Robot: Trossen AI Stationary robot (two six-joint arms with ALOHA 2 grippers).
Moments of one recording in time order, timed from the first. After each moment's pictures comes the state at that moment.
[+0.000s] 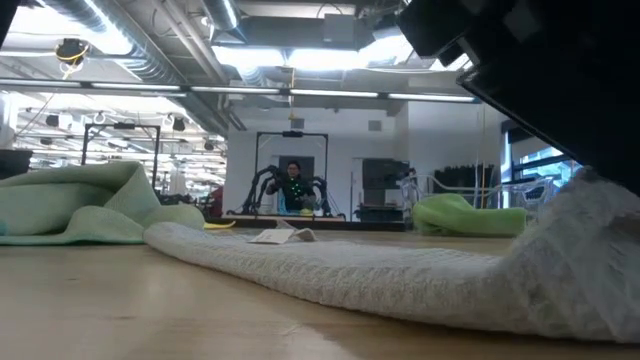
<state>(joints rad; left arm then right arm) -0.57 2.53 2.22 -0.68 -0.49 -0.03 1.14 1.86 0.84 -0.14 0.82 0.33</state>
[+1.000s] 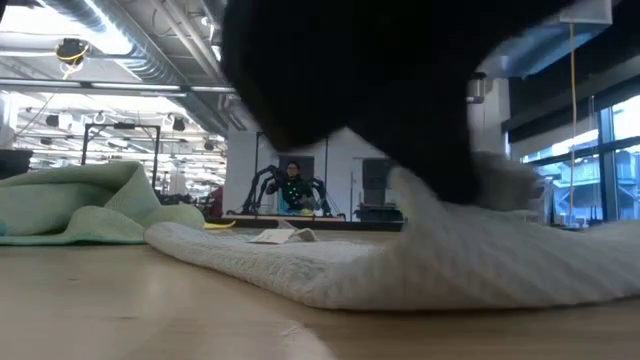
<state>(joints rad) -0.61 2.53 2.22 -0.99 -0.75 -0.35 1.15 1.78 0.91 -0.42 1.31 0.28</state>
